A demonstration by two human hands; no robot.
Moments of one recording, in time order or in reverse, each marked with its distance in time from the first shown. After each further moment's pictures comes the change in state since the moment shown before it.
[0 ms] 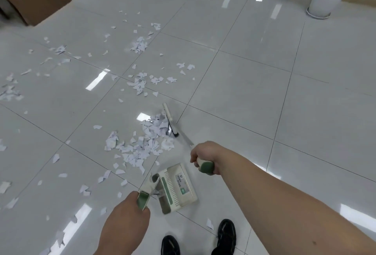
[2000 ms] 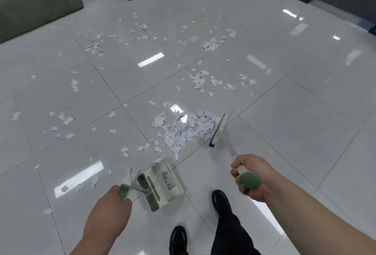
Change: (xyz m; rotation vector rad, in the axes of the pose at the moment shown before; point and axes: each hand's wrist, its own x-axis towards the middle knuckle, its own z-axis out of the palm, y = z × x) left_hand -0.019 -0.218 -0.073 -0.270 0.155 -0.411; right_hand -0.069 -0.018 0.147 0.158 0.011 0.060
